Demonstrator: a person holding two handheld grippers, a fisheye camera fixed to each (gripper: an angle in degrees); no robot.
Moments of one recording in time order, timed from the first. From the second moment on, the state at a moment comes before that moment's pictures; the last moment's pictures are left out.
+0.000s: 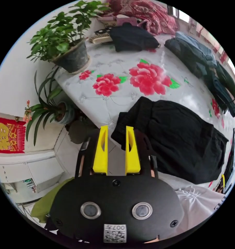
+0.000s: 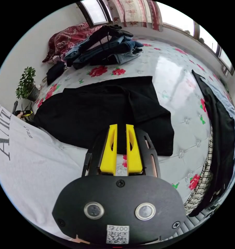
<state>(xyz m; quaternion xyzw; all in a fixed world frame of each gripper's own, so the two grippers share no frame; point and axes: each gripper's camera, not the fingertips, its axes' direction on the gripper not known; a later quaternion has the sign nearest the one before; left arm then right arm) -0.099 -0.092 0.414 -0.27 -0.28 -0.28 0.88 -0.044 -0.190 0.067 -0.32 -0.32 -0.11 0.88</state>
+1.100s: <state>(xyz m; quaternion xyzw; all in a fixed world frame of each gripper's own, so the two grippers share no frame) 0.036 -0.065 0.295 -0.09 -0.30 -0.21 0.93 -0.022 -0.350 0.051 -0.22 -0.18 -0.18 0.94</state>
